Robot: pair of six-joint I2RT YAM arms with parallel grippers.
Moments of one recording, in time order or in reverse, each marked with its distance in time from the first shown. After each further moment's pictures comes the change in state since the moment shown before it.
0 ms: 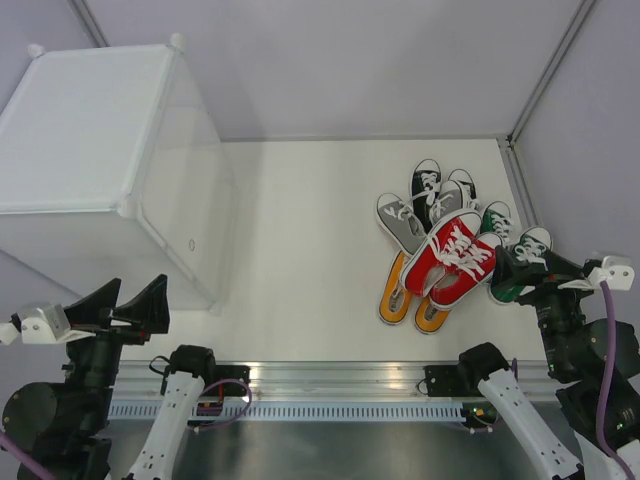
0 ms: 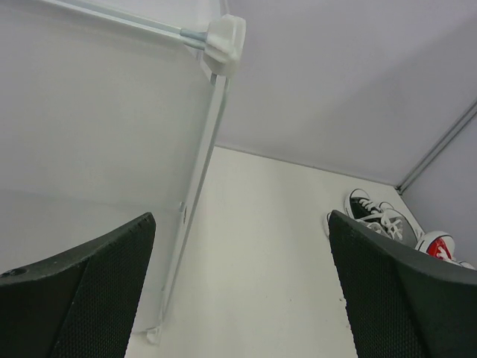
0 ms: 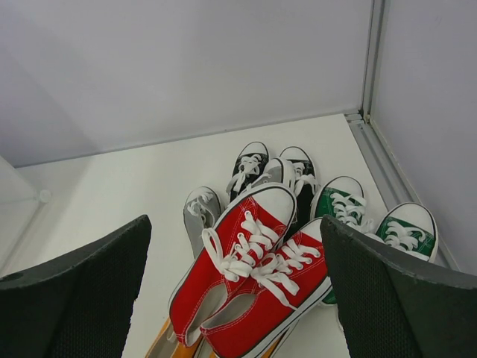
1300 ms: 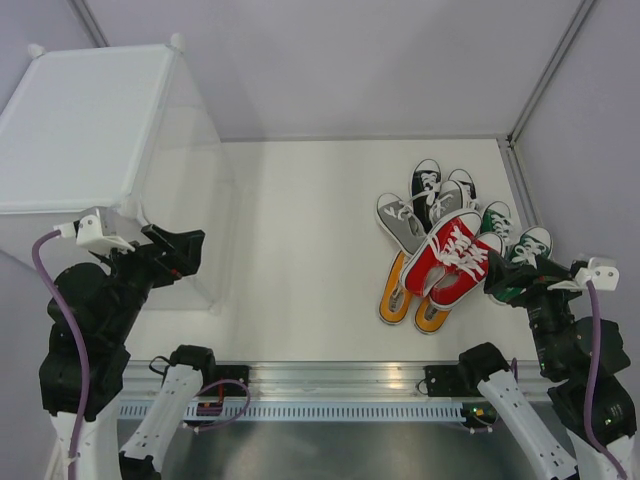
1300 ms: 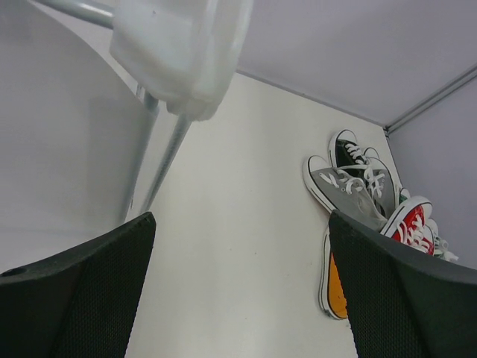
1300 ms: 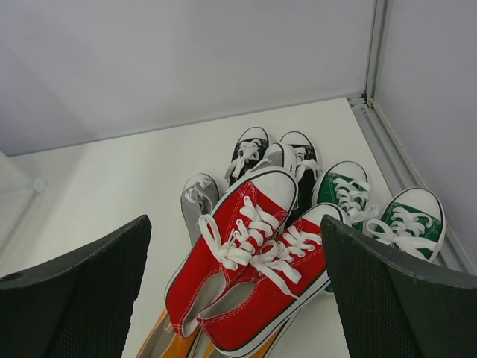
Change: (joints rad) left arm 0.006 0.321 -0.003 -0.021 0.097 -0.175; right arm 0.000 -0.046 -0.083 0.003 -0.003 0.019
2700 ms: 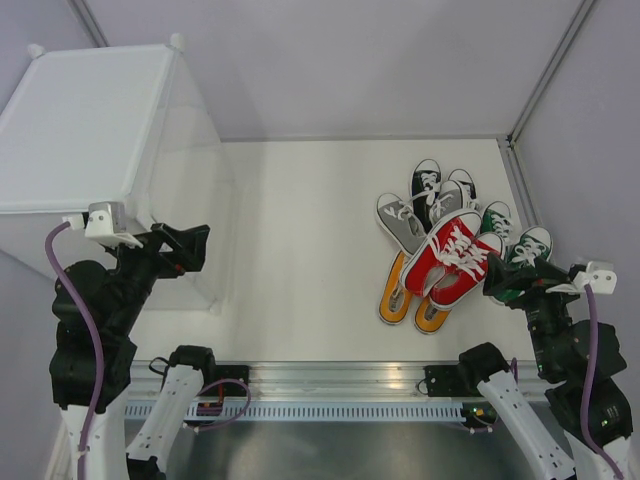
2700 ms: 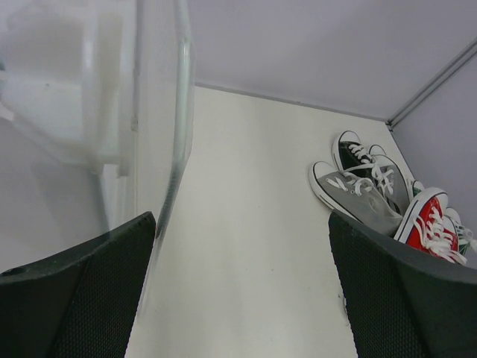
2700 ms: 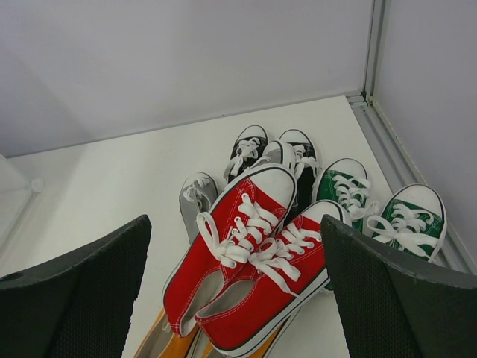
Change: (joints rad) left arm 0.041 -0.017 -0.076 0.145 0.093 0.141; right arm 0.000 -0.030 -0.035 0.008 0.006 0.004
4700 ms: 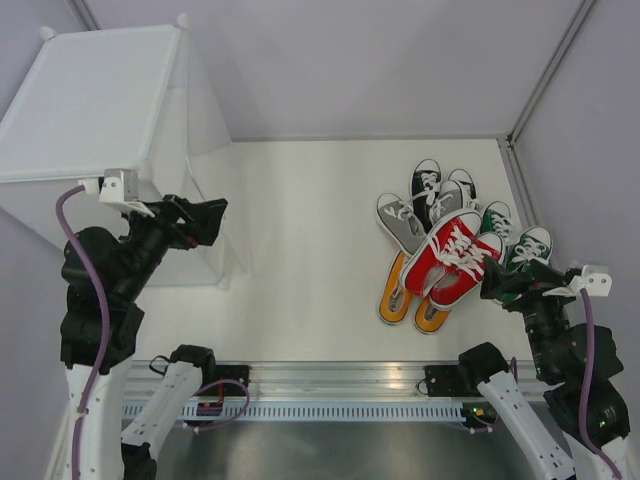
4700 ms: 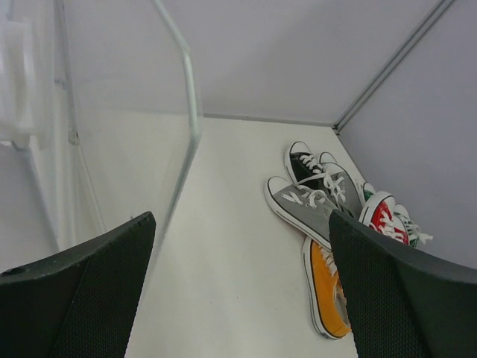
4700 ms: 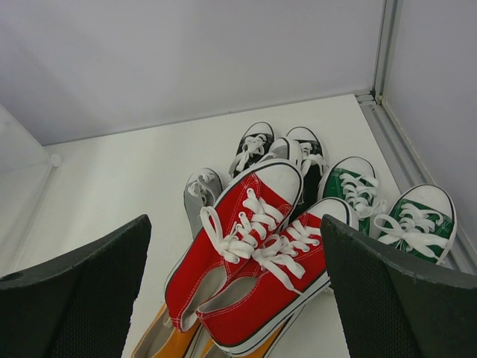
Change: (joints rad) left arm -0.057 0.117 0.004 0.208 0.113 -0.039; right arm 0.022 -0.041 -0.039 0.008 -0.009 -0.005
